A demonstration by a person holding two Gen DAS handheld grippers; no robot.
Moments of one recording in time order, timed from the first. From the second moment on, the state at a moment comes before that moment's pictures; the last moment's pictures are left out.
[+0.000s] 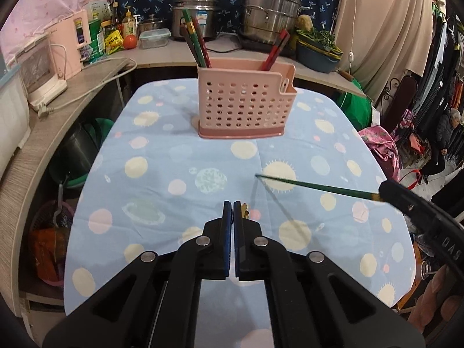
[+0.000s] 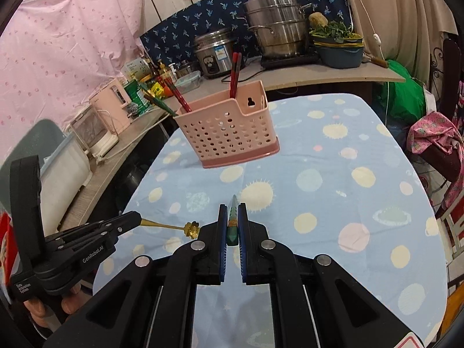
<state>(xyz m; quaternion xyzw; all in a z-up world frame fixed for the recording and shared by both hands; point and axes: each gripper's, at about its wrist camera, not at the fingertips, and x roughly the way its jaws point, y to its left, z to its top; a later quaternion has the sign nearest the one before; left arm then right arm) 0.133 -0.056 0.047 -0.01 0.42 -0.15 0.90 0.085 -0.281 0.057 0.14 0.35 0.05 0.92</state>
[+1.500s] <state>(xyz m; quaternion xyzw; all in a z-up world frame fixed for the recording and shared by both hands) 0.334 -0.082 0.179 0.00 0.34 -0.12 0.93 0.303 -0.303 0.218 0.16 0.17 0.04 0.97</state>
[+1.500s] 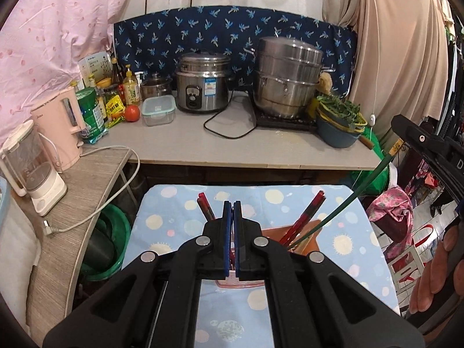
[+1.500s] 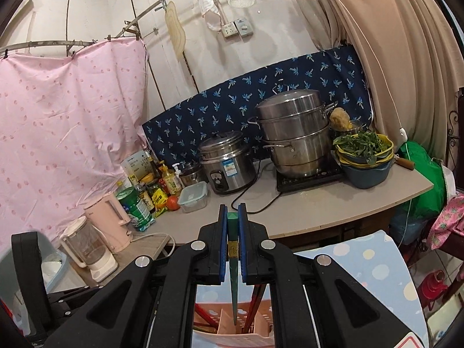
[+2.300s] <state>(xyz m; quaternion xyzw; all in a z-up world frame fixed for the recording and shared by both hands) 0.345 -0.090 0.140 0.00 0.34 -0.10 0.93 0.325 -0.290 0.149 0.14 0.26 0.05 0.95</state>
